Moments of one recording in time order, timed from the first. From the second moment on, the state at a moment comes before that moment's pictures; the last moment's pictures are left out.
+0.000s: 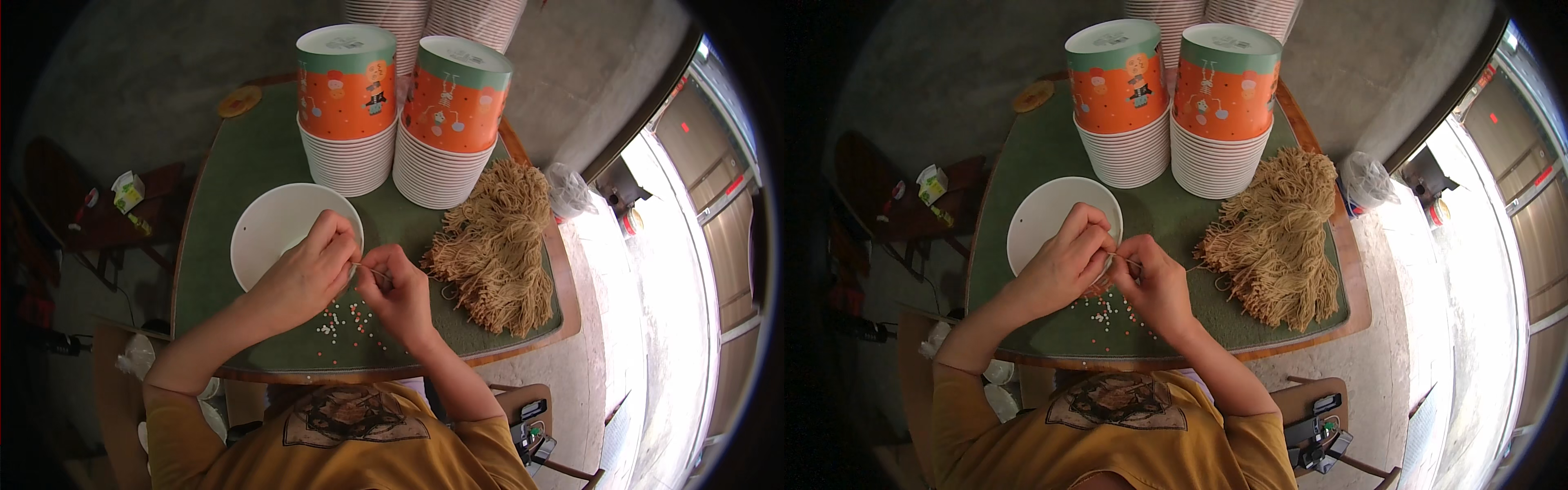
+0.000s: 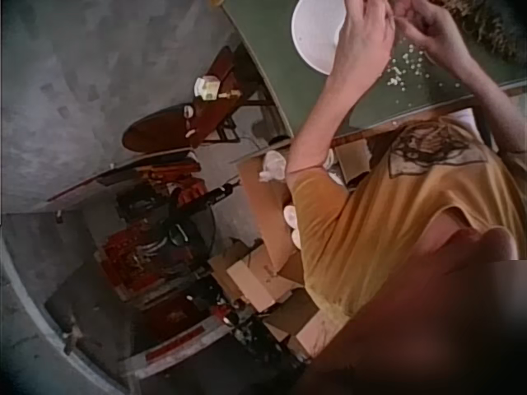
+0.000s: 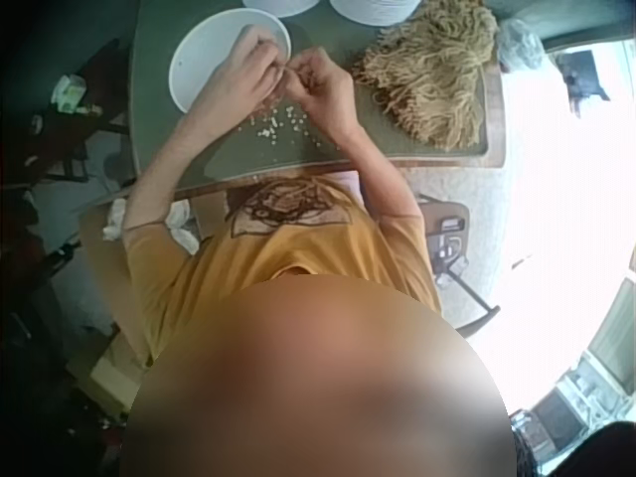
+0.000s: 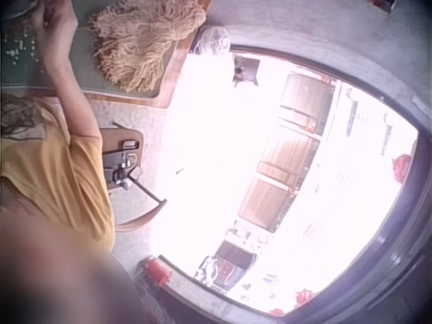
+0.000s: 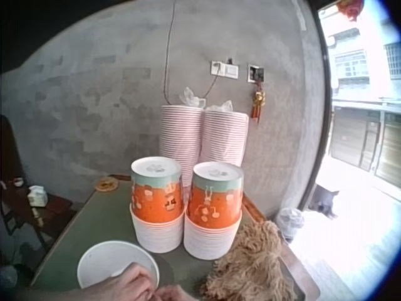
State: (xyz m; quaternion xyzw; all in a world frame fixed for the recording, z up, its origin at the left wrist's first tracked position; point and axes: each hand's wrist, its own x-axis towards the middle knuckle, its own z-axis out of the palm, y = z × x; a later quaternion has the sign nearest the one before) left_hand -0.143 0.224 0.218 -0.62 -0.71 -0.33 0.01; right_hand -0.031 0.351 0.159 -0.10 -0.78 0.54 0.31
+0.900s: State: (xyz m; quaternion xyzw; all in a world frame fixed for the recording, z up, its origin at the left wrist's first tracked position) left_hand -0.142 0.224 0.213 -0.47 -0.70 -0.51 -0.19; right_hand -0.030 0.347 0.155 -0.09 -0.71 0.63 0.30
